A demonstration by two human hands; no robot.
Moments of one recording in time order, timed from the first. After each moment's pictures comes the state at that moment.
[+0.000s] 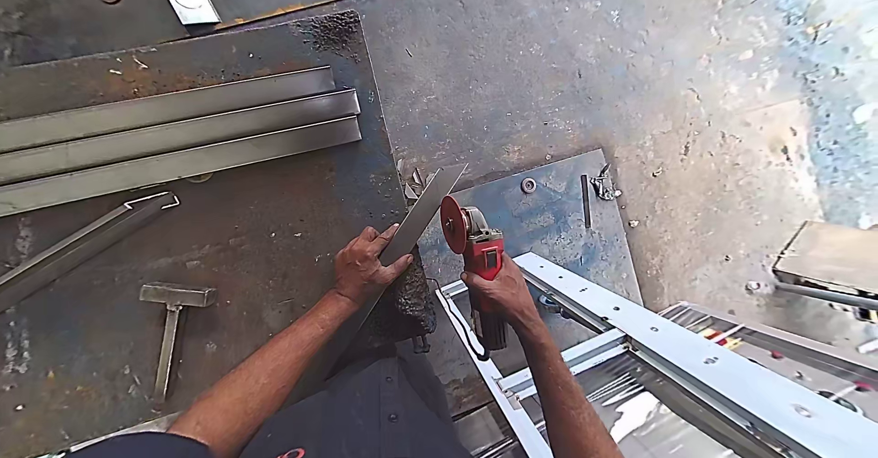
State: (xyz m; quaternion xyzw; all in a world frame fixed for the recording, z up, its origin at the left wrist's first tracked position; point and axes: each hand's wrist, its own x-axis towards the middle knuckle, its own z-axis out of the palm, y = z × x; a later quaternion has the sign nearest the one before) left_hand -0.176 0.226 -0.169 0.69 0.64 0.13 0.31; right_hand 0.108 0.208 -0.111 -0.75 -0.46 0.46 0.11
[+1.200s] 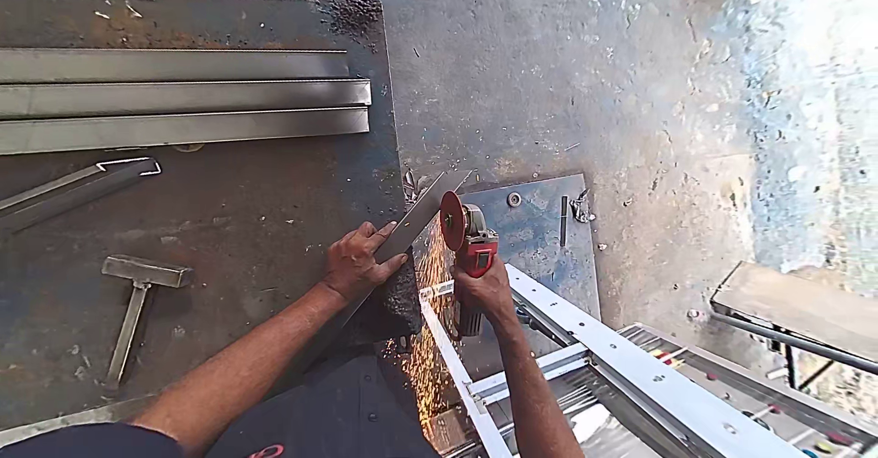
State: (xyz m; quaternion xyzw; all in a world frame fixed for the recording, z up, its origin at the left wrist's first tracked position) left_hand -0.175 0.225 -0.168 0.70 0.64 0.13 0.31; right_hand 0.101 0.219 -0.128 -0.75 -0.50 0.40 0.15
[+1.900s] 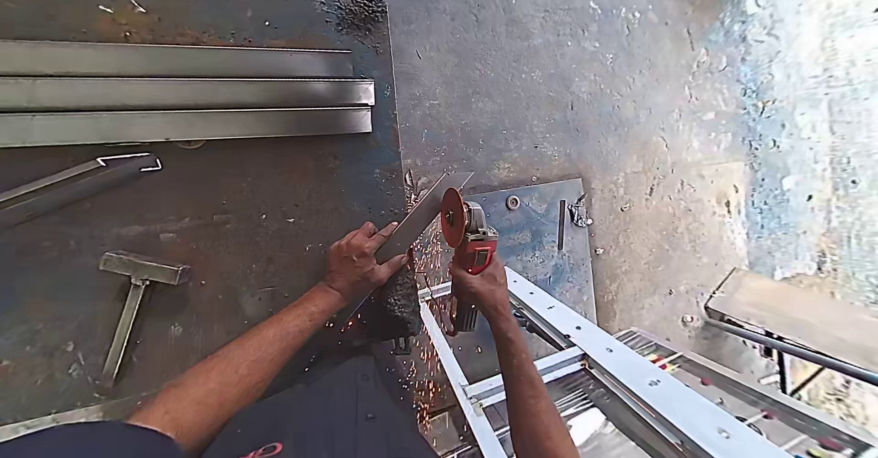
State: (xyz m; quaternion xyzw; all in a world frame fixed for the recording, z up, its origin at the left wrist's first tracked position) left_hand -0.176 0.226 -0.167 0.70 0.63 0.12 0.31; right_hand 0.093 0.228 -0.125 -0.76 -0.48 0.41 0.14
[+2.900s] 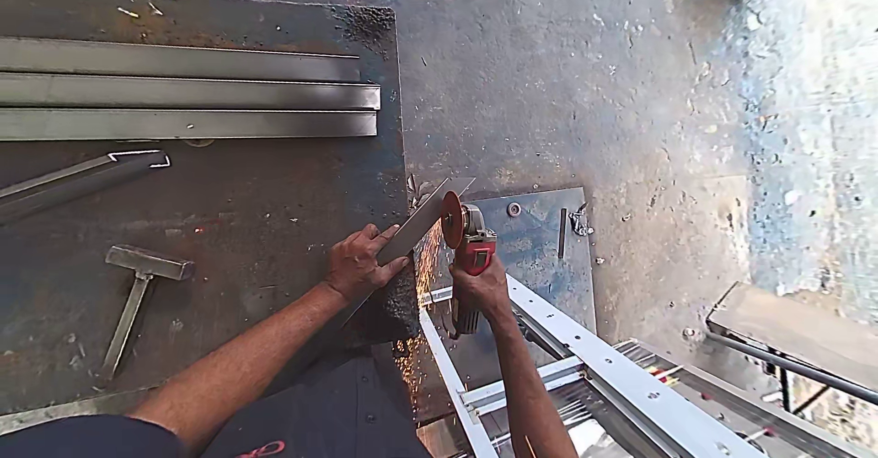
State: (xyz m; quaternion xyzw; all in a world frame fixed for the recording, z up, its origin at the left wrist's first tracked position) left_hand -0.175 0.226 -0.165 0.70 0.63 0.12 0.31; right_hand 0.099 0.234 -0.133 -0.75 -0.50 0.40 0.14
